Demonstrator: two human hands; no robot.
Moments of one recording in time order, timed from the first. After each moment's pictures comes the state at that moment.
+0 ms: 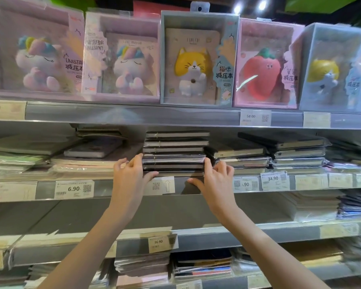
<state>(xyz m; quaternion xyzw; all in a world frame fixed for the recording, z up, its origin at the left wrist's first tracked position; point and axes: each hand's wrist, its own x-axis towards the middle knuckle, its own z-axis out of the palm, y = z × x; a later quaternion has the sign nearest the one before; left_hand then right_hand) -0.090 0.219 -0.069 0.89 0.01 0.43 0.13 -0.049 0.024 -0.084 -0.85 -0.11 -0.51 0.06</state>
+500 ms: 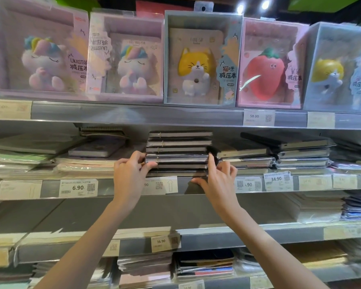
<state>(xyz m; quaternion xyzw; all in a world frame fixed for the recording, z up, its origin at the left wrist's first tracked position) -0.080 0.227 -0.065 0.83 -0.01 0.45 0.33 -0.046 0.025 -0.089 -0.83 -0.14 -0.52 0.15</state>
